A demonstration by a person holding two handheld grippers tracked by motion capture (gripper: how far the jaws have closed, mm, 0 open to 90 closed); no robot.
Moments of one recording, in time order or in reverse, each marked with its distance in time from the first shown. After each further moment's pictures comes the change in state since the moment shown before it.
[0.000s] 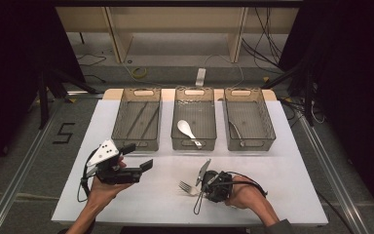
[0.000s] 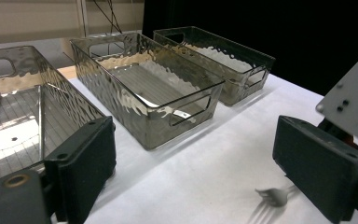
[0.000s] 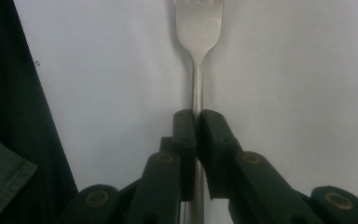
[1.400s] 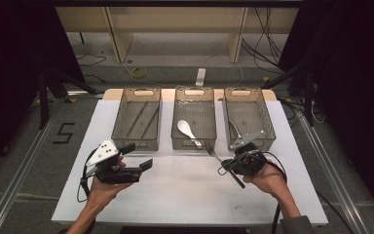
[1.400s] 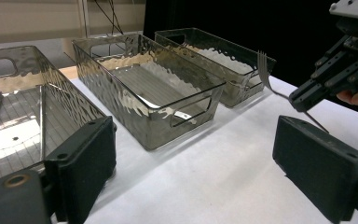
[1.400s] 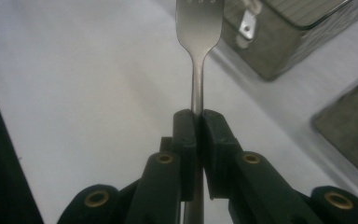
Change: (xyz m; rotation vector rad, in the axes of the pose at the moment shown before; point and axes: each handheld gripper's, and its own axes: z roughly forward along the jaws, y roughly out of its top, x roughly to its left) left arm 0.001 0.000 0.000 -0.006 0.002 -0.011; right arm -0.056 -0.056 -0.064 -0.426 -0.072 0.363
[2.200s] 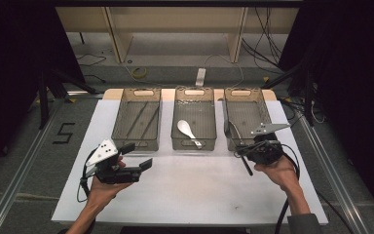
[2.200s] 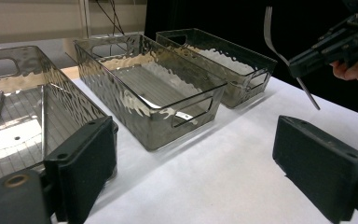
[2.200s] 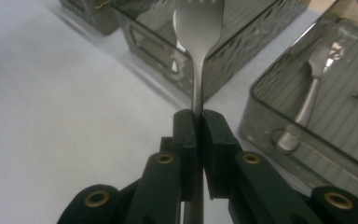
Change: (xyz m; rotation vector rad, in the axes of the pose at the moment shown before) left arm 0.001 0.000 0.000 -0.005 0.005 -0.004; right arm -0.036 -0.007 -0.029 -0.160 -0.102 0.129
